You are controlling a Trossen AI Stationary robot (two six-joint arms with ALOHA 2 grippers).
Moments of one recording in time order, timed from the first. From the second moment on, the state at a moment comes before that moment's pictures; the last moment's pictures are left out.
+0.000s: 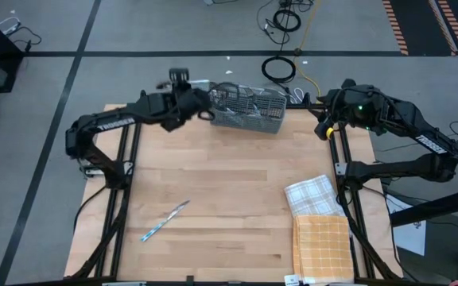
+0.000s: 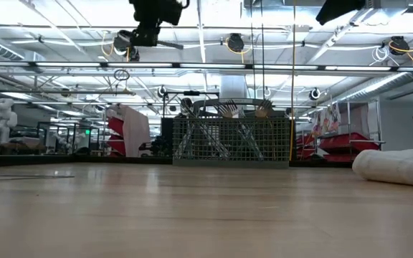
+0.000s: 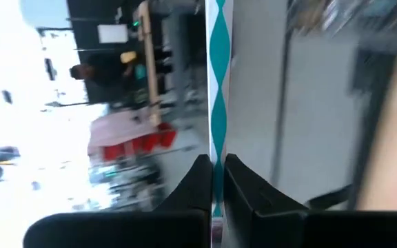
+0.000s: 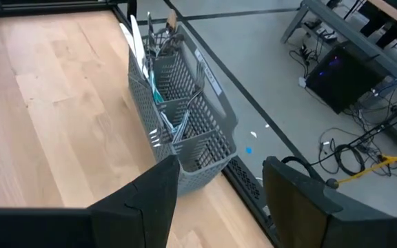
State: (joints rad) left arm 0.28 1.57 1.62 -0.95 -1.09 0.72; right arm -0.35 0.93 1.37 -1.03 0.36 -0.06
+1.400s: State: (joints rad) left arm 0.55 1.65 1.46 -0.26 -0.61 2.25; right arm -0.35 0.93 1.37 -1.13 0.37 0.03
